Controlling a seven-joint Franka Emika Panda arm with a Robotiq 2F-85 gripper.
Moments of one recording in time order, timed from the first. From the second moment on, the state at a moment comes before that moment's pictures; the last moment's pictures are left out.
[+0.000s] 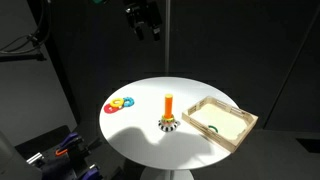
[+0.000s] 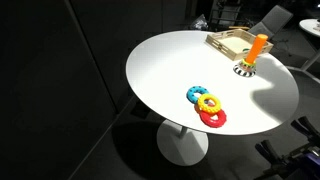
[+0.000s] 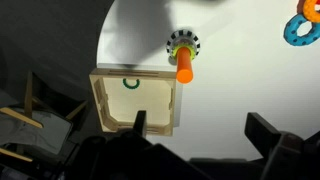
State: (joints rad) arm -0.09 -0.41 -0.11 -2.21 -0.10 2.09 -0.08
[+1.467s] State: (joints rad) arm -0.05 -0.14 -0.09 -2.34 -0.05 2.46 -0.08
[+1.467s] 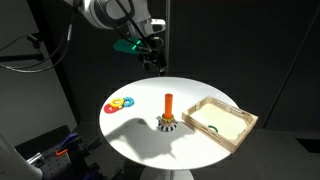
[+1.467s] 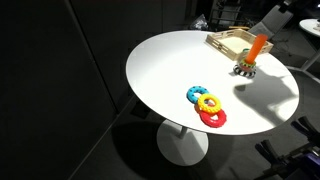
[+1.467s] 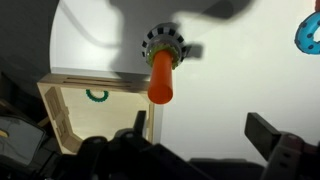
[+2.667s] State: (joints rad) arm -0.06 0.05 -0.09 -2.36 -0.05 2.61 -0.05
